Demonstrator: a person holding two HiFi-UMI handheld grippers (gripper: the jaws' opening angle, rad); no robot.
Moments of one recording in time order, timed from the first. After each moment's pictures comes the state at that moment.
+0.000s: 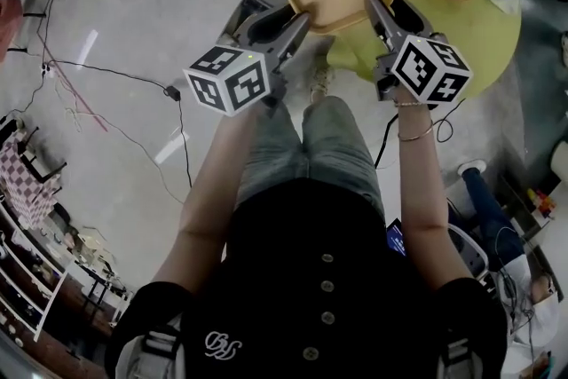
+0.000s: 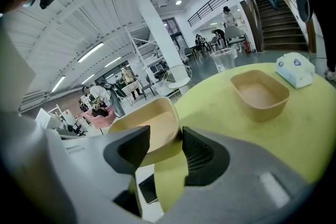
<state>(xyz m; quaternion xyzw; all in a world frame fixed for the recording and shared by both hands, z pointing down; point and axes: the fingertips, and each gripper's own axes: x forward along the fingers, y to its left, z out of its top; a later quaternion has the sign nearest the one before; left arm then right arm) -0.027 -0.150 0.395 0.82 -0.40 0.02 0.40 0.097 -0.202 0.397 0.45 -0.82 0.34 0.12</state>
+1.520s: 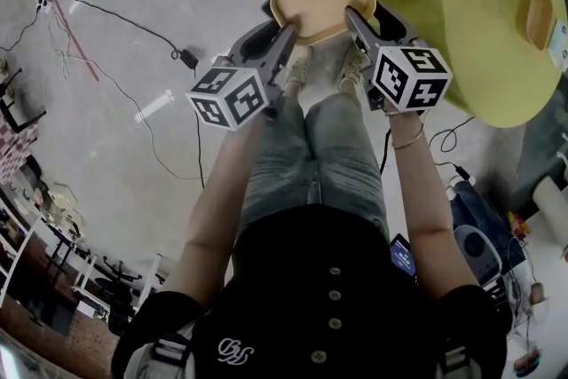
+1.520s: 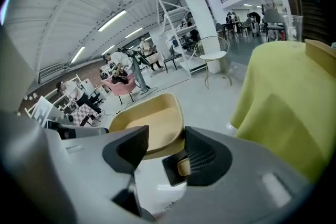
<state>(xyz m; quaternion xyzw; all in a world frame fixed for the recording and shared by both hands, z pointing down) -0.269 -0.021 0.485 0.71 -0.53 -0.03 0.46 -0.161 -0.092 0.486 0.32 -0.85 0.33 0.25</state>
